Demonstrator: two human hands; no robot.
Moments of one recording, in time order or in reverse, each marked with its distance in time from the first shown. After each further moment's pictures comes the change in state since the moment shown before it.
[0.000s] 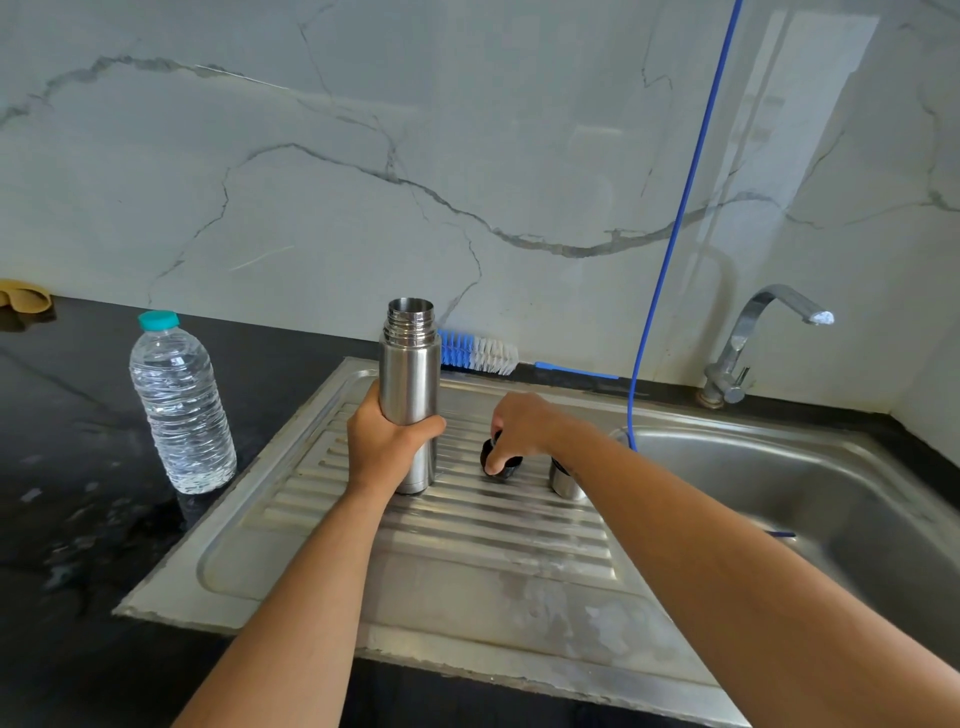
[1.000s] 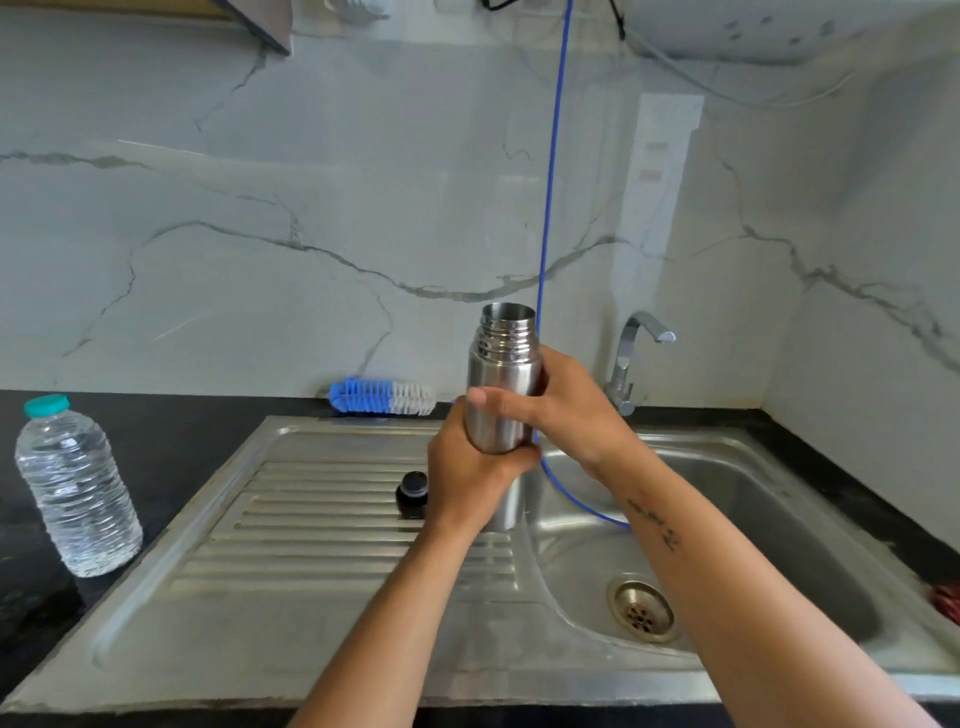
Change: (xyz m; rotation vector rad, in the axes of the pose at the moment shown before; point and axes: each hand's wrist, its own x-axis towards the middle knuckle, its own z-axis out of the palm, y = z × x) left_hand -0.101 0.117 0.120 -0.192 -0.282 0.127; right_hand -0.180 0.049 -0.071 0.931 0.585 -0.296
